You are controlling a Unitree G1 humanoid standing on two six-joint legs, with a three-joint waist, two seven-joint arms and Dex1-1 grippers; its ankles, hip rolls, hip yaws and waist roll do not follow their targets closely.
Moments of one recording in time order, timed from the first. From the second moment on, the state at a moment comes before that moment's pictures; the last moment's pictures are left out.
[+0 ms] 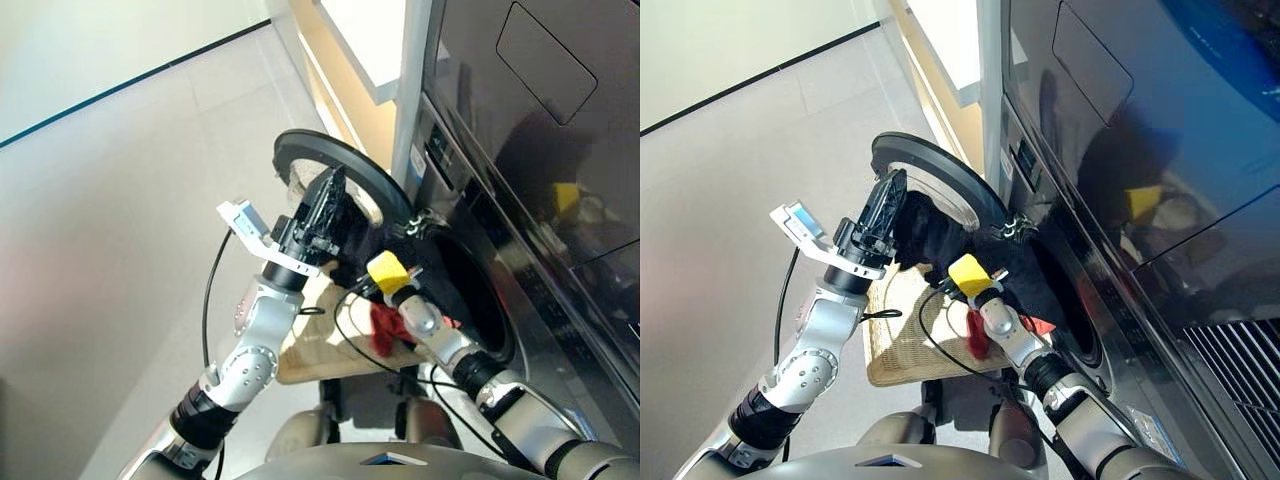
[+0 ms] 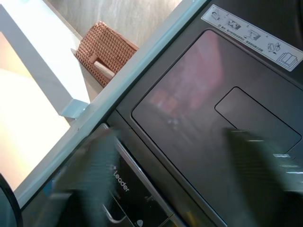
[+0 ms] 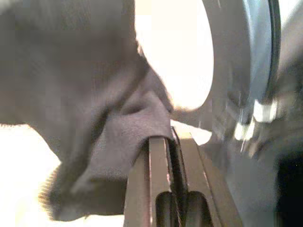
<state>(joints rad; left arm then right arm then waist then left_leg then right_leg) -0.16 0.30 -0.49 -0.33 -1.08 -0.28 -0.11 -0.29 -0.19 0.51 0.75 0.27 -0.27 -0.16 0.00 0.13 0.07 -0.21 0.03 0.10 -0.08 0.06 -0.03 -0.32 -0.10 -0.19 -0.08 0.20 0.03</state>
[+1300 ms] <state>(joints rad) -0.28 0.25 -0.29 0.28 -0.60 -0.35 0.16 -0.82 -0.32 0.44 0.93 0.16 -0.24 -0.30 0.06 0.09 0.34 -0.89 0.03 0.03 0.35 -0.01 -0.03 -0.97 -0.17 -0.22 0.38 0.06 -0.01</state>
